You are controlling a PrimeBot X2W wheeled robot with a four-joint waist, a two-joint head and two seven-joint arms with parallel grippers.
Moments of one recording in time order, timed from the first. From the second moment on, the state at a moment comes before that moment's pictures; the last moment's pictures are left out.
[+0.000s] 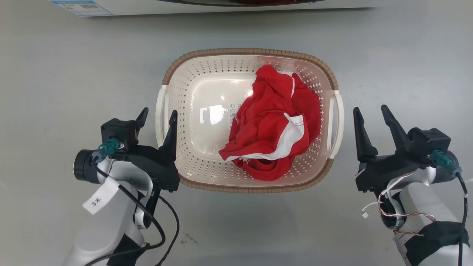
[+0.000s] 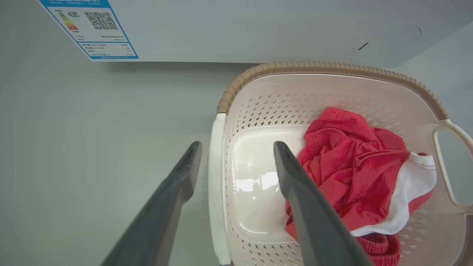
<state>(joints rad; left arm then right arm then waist) -0.67 0.10 -0.33 0.61 -0.44 0.01 -0.09 -0.63 -0.19 0.29 0.58 0.37 0.02 -0.25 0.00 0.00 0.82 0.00</state>
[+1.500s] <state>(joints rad) -0.92 0.04 -0.30 1.07 -0.52 -0.06 -0.01 -0.85 -0.08 0.35 0.99 0.41 0.10 -0.20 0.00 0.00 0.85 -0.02</state>
